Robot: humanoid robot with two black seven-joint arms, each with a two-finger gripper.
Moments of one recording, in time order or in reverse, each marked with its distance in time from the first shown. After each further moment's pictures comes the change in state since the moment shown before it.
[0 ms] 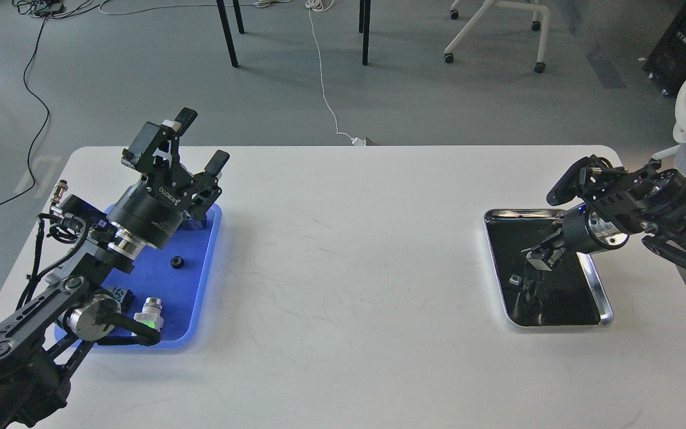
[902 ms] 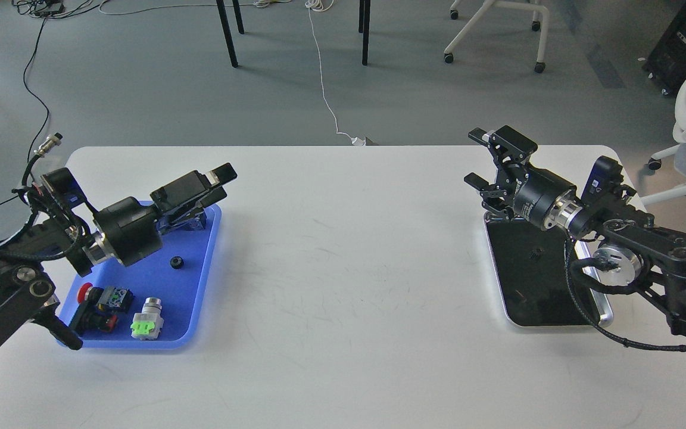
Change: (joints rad) left arm -0.070 0.282 0.053 -0.058 0.845 -0.158 0.000; right arm -0.352 0.060 0.531 0.101 1.562 0.017 0.000
